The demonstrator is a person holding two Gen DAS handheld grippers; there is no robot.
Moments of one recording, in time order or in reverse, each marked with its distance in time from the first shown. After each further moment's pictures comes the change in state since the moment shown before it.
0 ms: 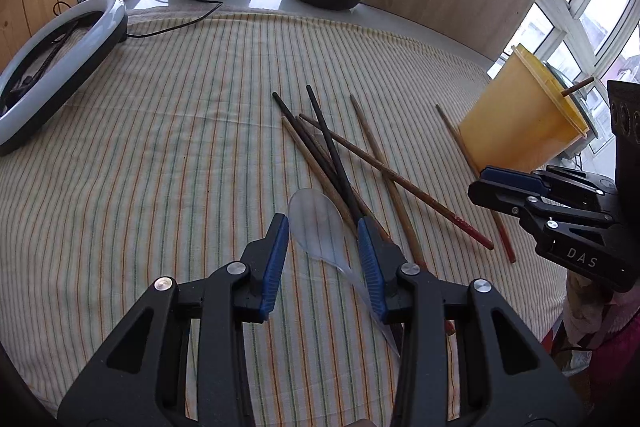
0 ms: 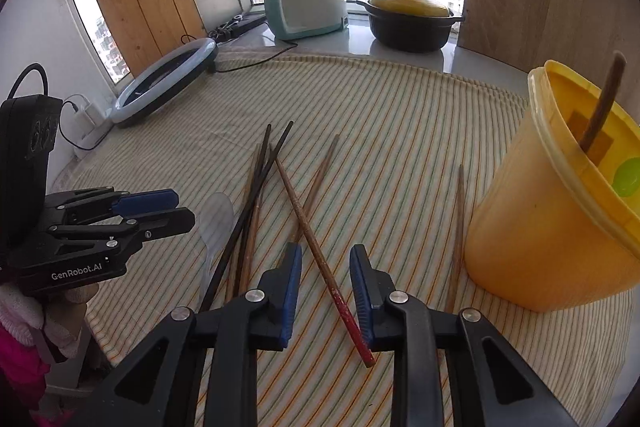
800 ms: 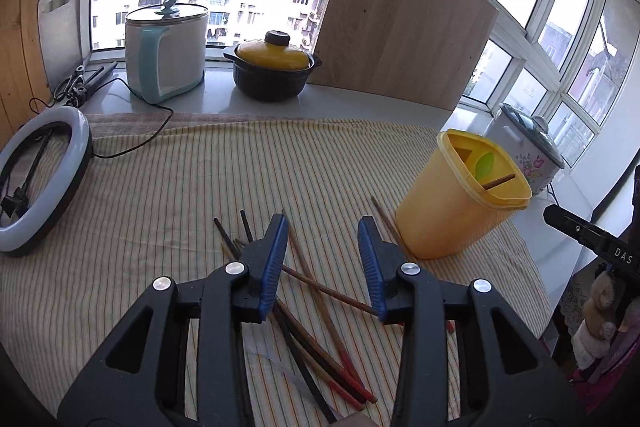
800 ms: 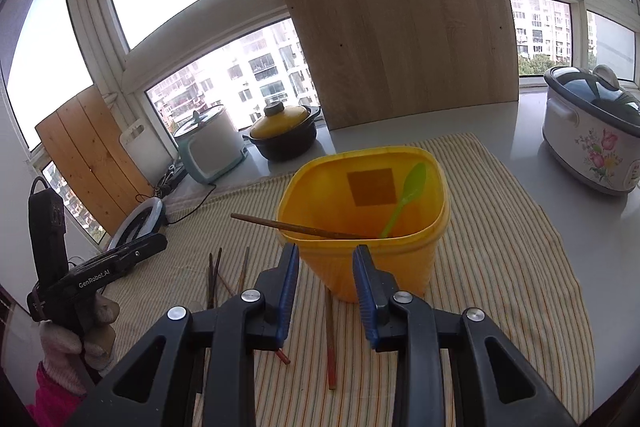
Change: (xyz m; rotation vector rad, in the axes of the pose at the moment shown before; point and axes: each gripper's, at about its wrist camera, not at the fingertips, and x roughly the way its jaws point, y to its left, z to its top) left arm -0.047 -0.052 0.059 0.089 -0.195 -0.063; right arm -0.144 -0.092 -0.045 0.386 -0.356 -0.086
